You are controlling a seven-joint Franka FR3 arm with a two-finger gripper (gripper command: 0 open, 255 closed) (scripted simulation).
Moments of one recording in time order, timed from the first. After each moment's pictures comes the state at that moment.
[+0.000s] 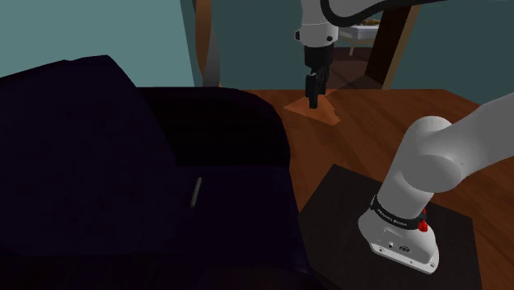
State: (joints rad) arm 0.02 -0.74 0.03 -2.45 -0.12 1.61 -0.08
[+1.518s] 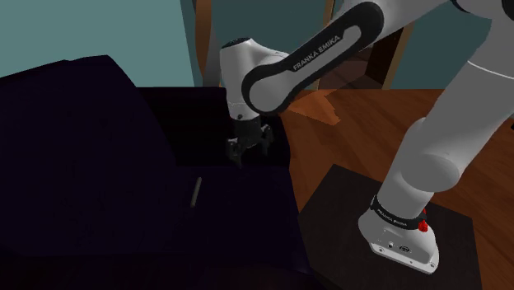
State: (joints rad) arm 0.00 -0.18 0.41 -2.40 0.02 2.14 0.77
